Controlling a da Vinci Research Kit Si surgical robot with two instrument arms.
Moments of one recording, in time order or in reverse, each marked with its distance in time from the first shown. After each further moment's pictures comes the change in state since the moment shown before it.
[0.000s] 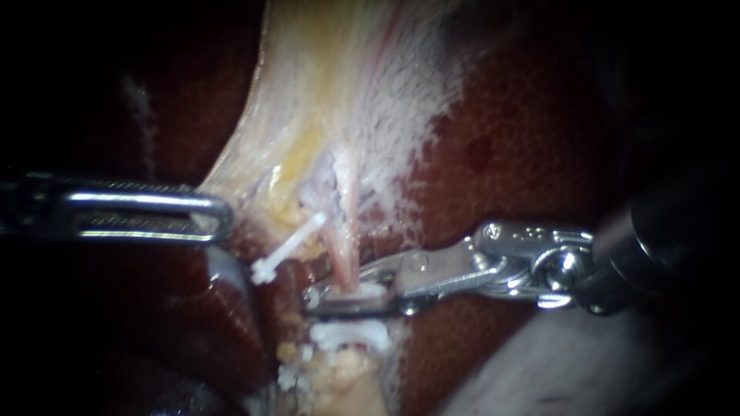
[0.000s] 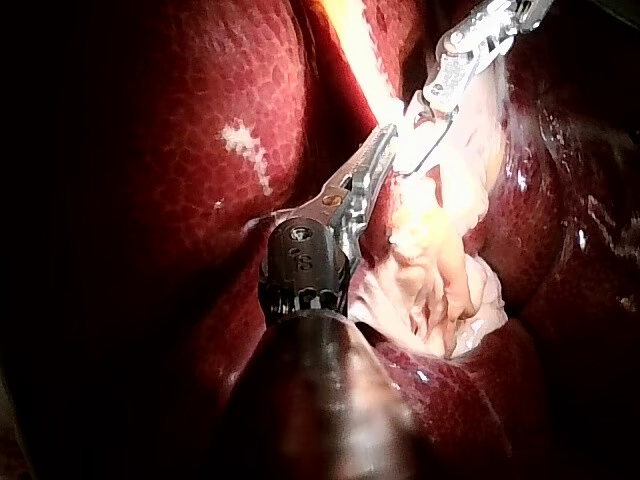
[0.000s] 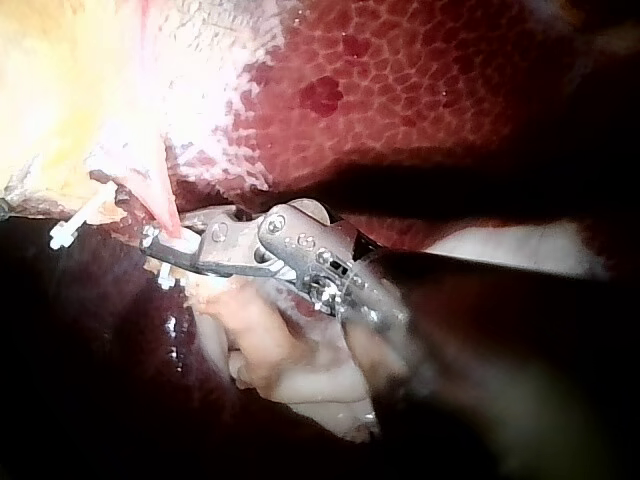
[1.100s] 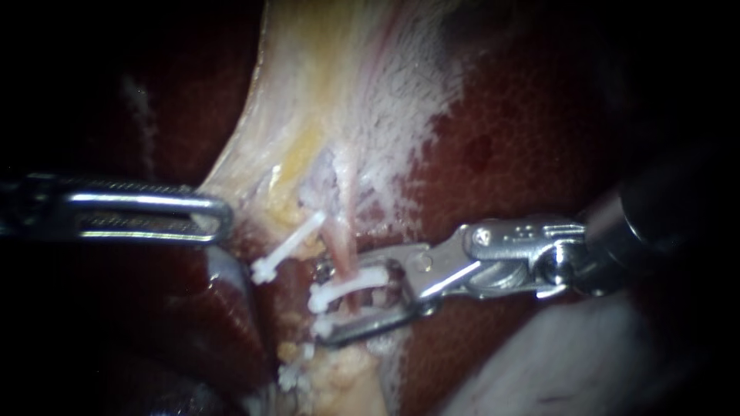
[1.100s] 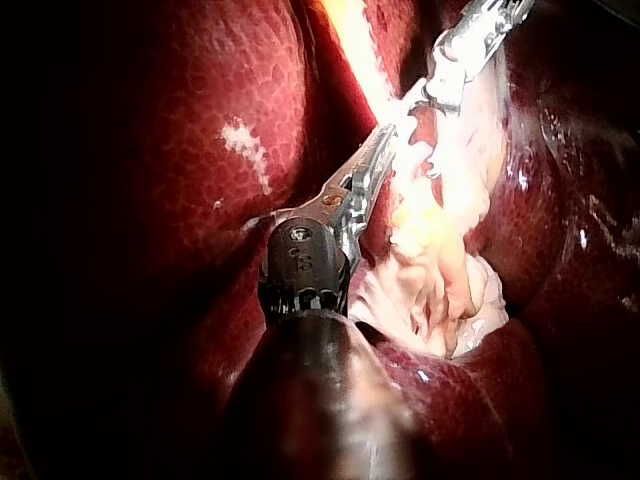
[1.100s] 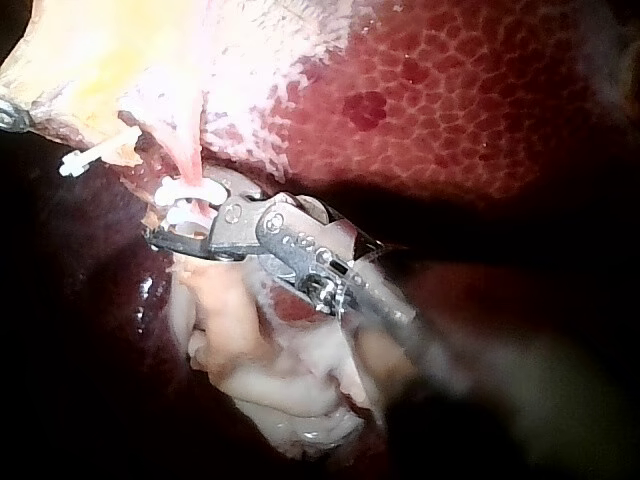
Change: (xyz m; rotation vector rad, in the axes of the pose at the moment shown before) right arm 0.000 0.000 0.000 -0.046 0.010 -0.271; left arm 0.000 0.000 0.000 0.001 0.000 0.001
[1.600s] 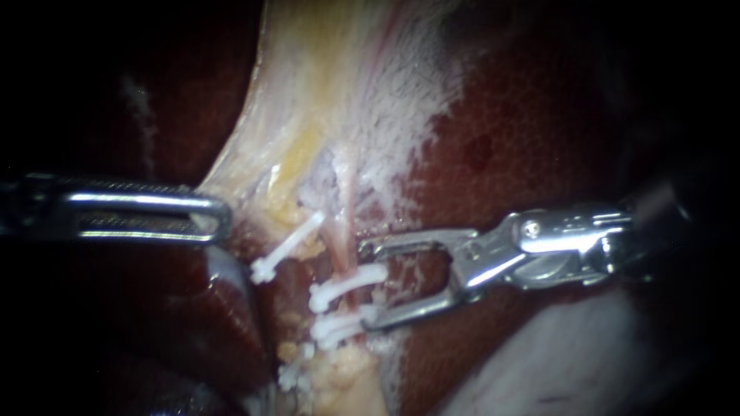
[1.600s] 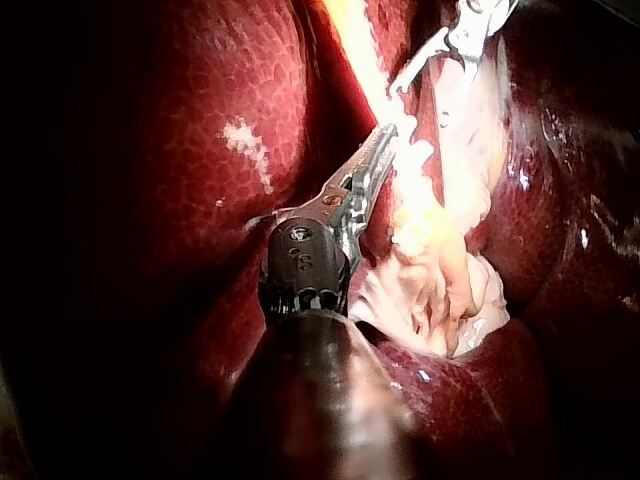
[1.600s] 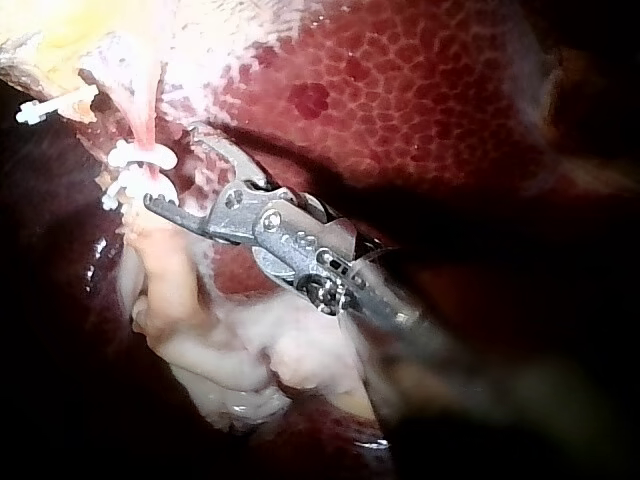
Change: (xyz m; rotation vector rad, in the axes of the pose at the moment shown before) right arm 0.000 0.000 -0.008 -0.072 0.014 -0.102; left arm 0.000 0.000 0.000 0.002 0.000 0.000
